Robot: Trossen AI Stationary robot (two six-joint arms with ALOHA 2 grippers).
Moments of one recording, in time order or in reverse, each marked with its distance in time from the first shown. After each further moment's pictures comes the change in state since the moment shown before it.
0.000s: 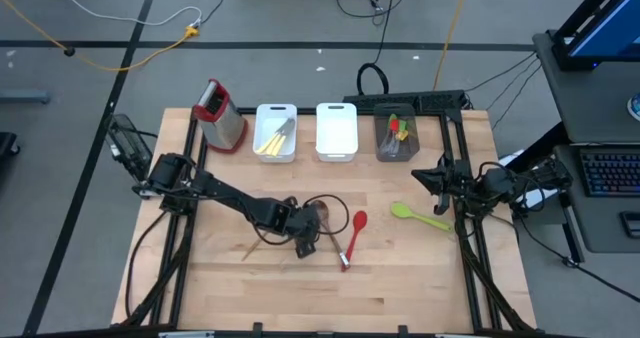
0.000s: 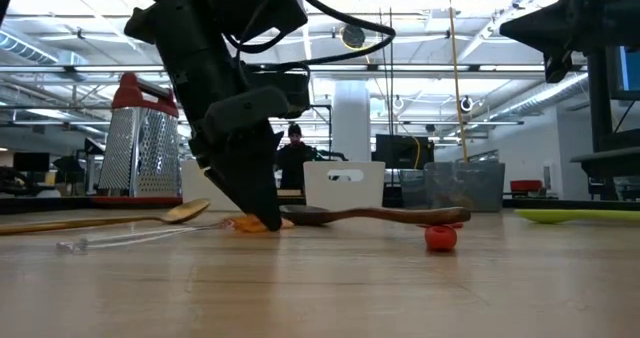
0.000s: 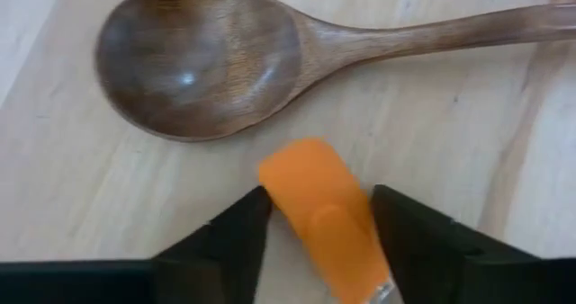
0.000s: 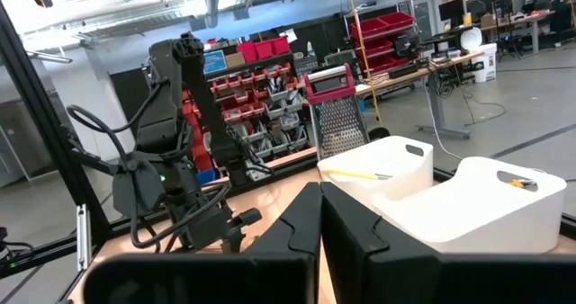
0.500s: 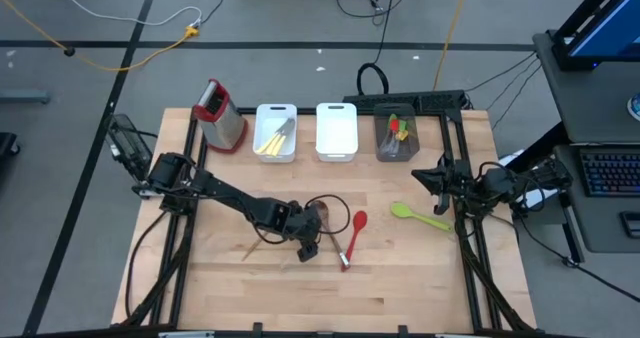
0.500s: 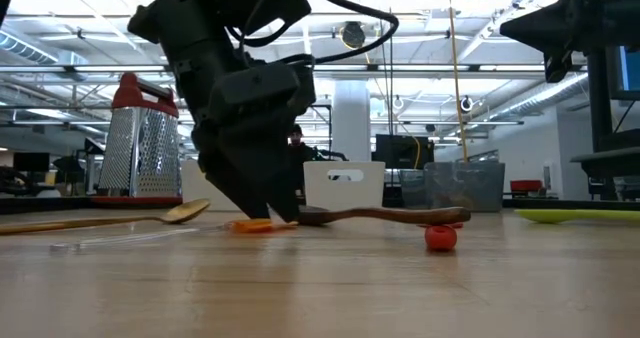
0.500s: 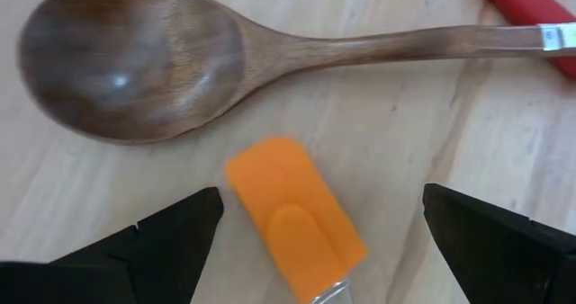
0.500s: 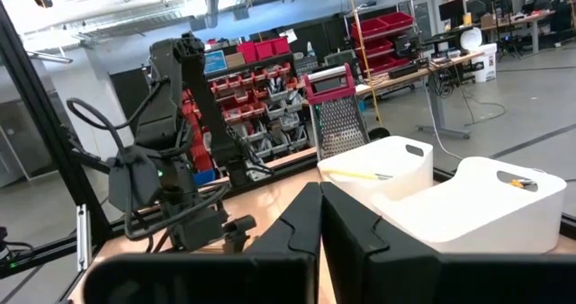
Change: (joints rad) left arm 0.015 -0.022 0.005 0.031 0.057 -0.027; right arm 0.000 0.000 0.000 0.000 0.000 0.000
